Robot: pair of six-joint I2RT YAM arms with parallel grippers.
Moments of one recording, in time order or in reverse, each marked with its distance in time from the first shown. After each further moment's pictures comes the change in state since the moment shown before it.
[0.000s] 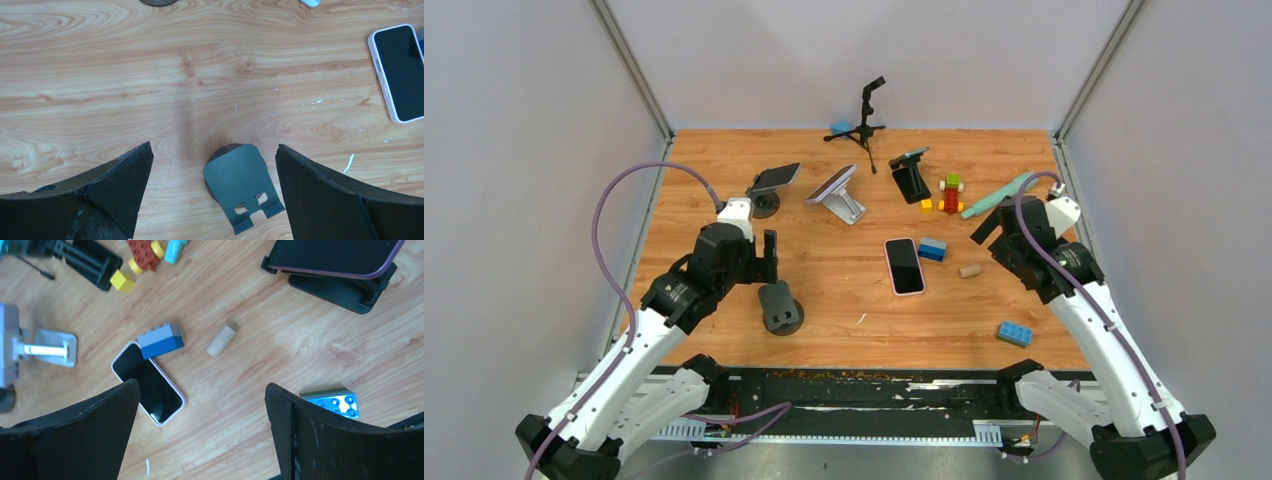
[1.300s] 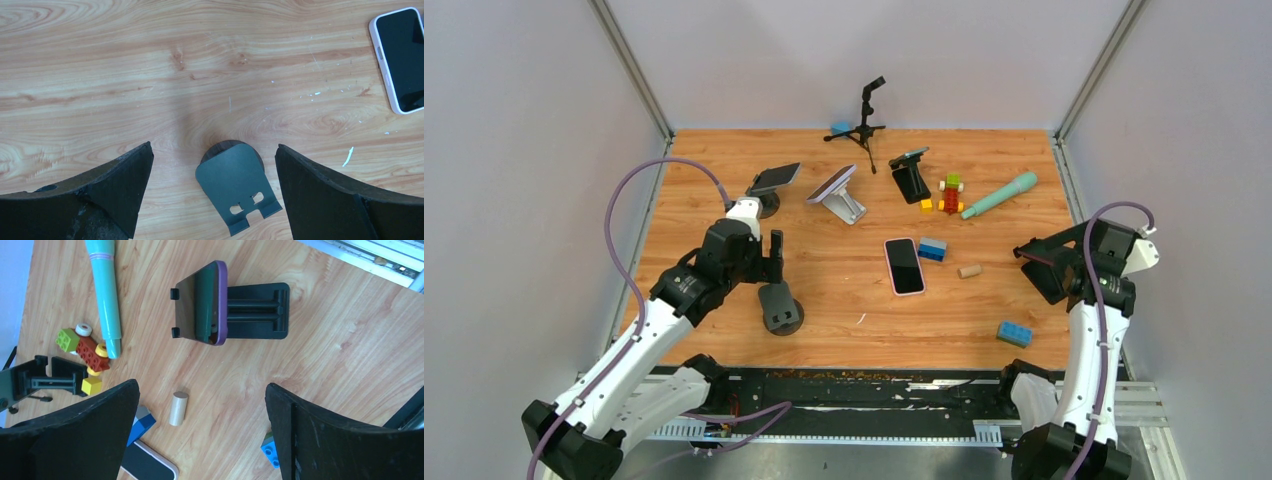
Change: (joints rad) left arm 0.000 0.064 0.000 0.014 0.043 0.001; right arm -0.800 -0.111 -0.209 0.214 -0.373 -0.146
